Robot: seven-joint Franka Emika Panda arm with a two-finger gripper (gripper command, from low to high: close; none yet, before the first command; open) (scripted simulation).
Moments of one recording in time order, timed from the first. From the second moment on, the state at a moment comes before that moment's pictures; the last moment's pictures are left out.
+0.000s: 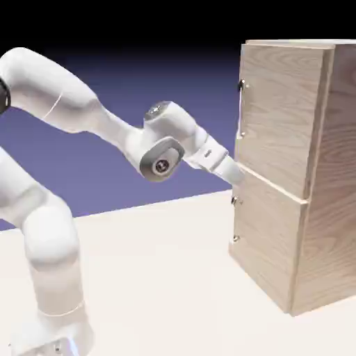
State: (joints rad) arm -0.02 -0.58 0.04 -2.79 0.12 3.04 0.78
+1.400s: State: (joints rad) arm -0.58 -0.82 0.68 -2.47 1.94 3.01 1.45
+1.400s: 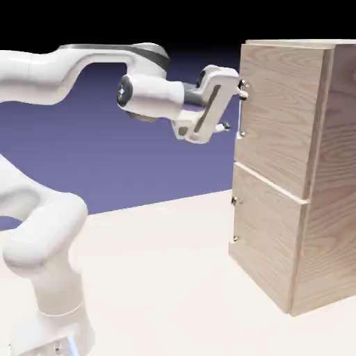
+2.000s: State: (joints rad) arm -0.82 -0.91 0.95 -2.33 2.73 3.00 1.74
